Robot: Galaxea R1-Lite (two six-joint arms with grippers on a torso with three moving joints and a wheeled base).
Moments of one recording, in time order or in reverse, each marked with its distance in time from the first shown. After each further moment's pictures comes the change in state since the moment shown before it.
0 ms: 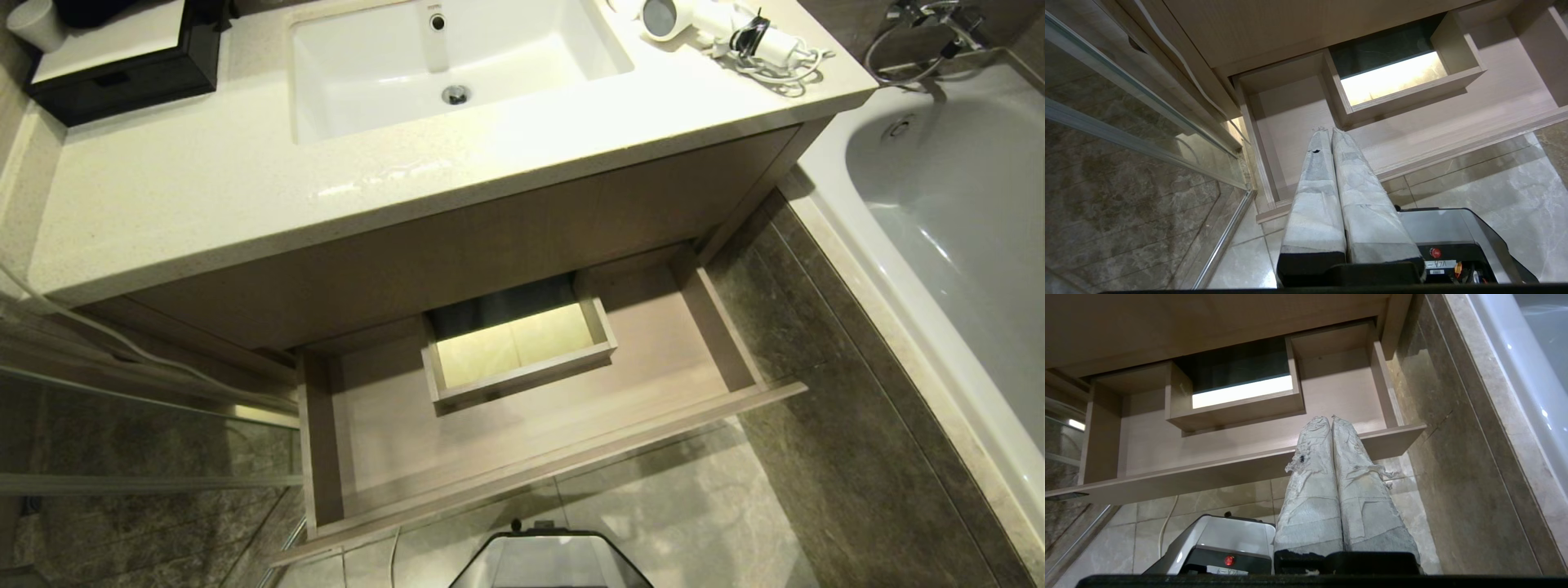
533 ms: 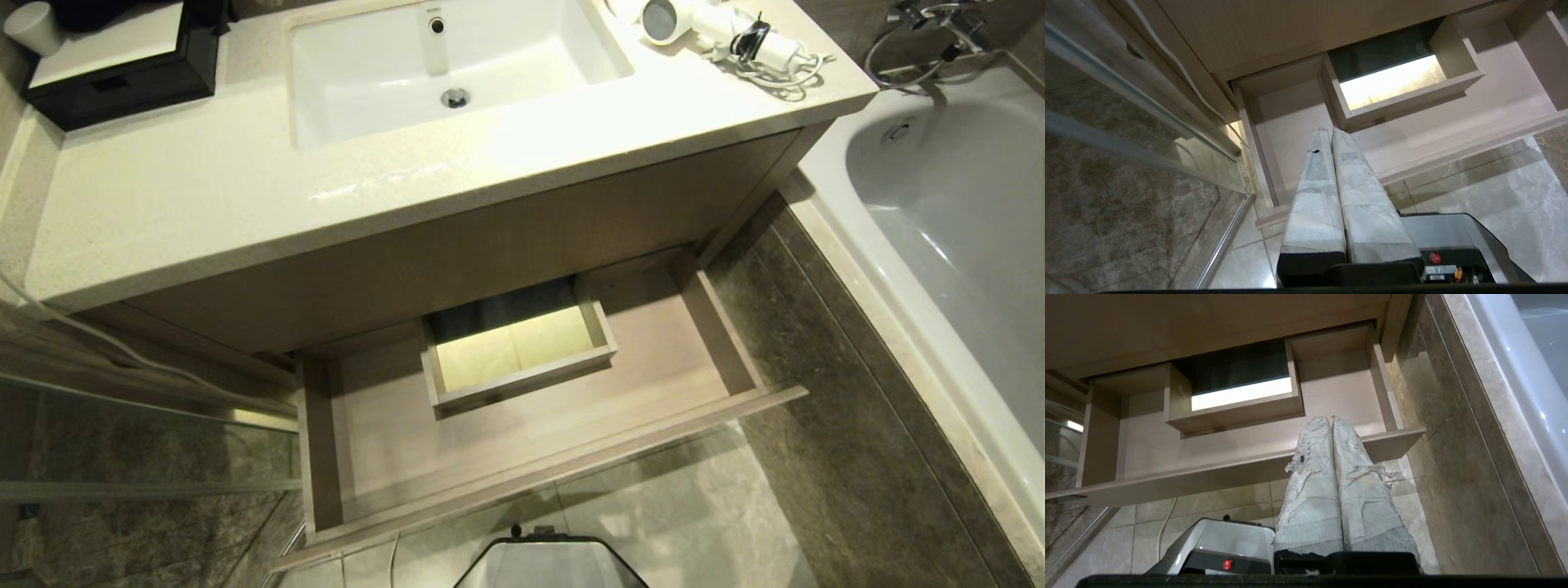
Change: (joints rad) left arm 0.000 0.000 0.000 -0.003 0.000 0.000; right arm -0.001 0.000 0.000 0.001 0.000 -0.003
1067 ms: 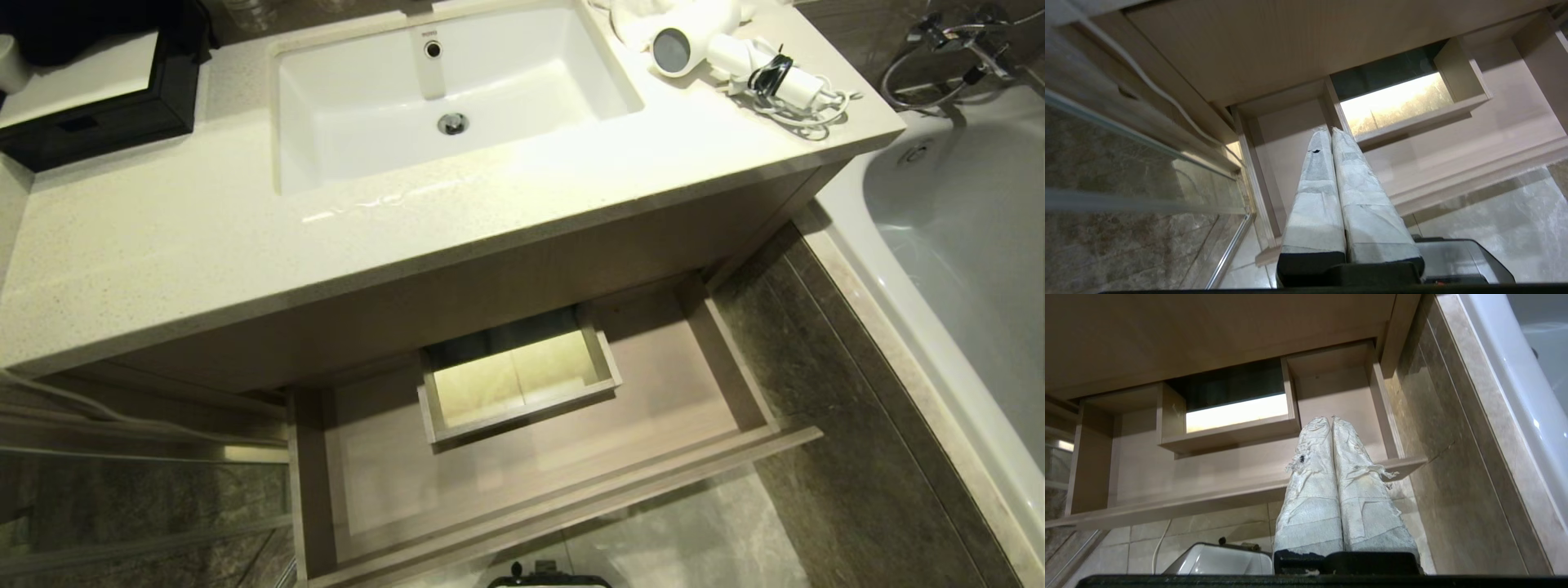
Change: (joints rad) left arm 0.000 0.000 0.000 0.000 0.000 0.000; right arm 0.000 0.000 0.000 0.001 -0.001 0.003
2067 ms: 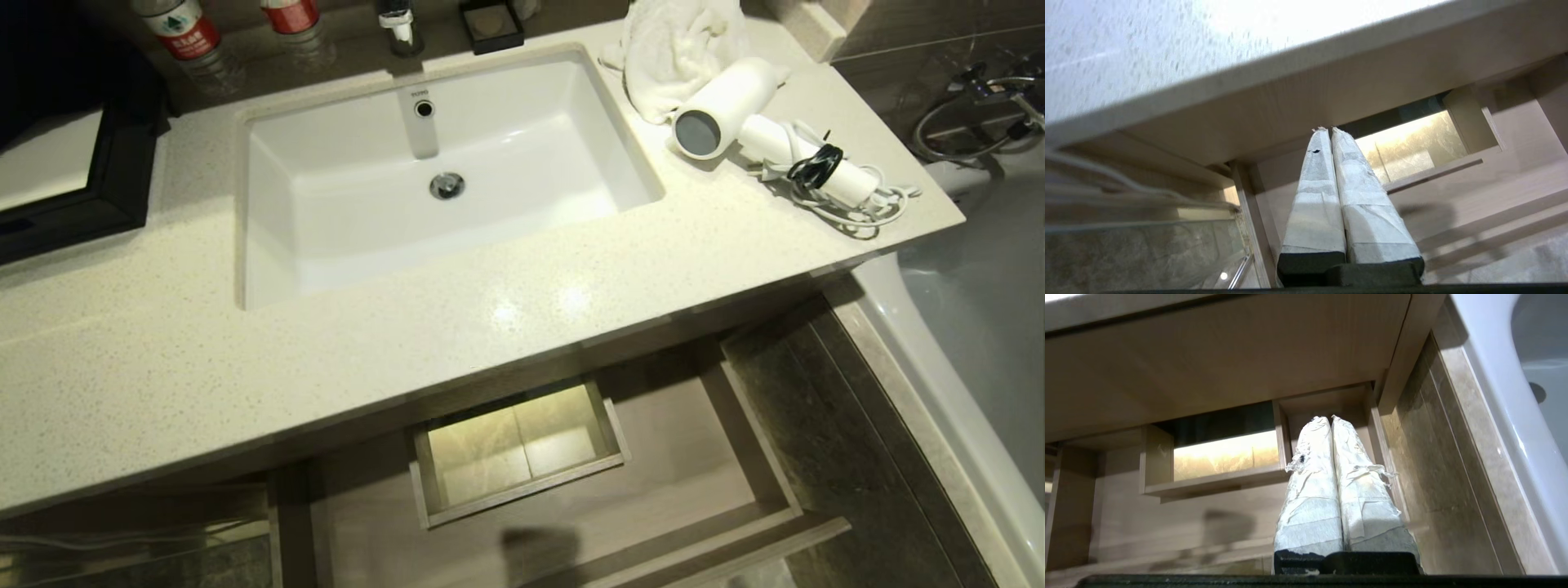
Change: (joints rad) left arm 0.000 0.000 0.000 0.000 0.000 0.000; right arm 0.000 0.000 0.000 0.001 0.000 -0.002
